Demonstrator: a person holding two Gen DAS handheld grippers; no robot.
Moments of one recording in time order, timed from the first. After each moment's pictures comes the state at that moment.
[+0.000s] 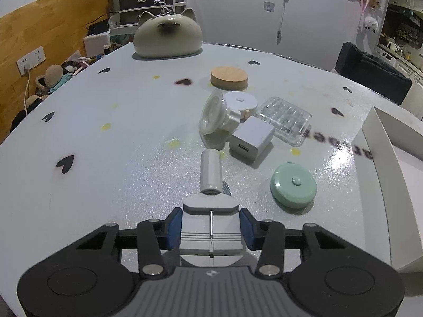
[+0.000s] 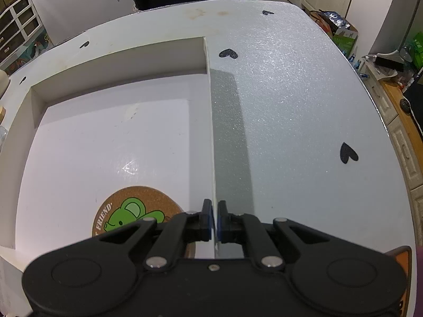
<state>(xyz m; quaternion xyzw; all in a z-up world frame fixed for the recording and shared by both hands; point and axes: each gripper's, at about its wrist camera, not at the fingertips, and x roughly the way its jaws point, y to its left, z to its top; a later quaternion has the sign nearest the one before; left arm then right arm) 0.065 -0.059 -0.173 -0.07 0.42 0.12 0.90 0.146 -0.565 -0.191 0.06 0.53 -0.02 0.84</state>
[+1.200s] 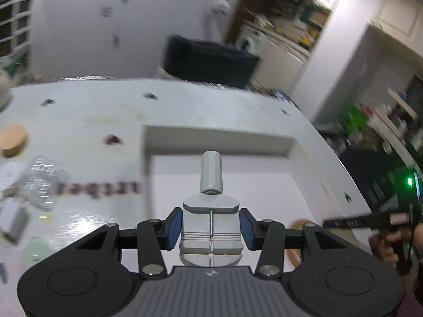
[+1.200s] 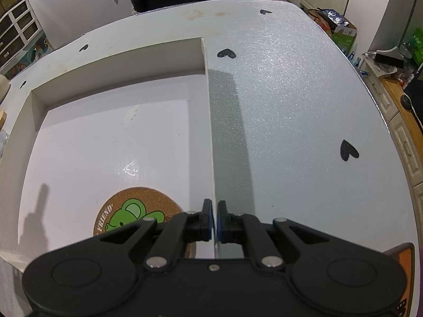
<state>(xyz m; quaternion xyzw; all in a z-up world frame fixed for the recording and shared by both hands) 0.138 -0.254 -0.114 -0.06 0.42 -0.20 0.88 0.146 -0.568 -0.192 0.07 0.53 -0.02 0.84</state>
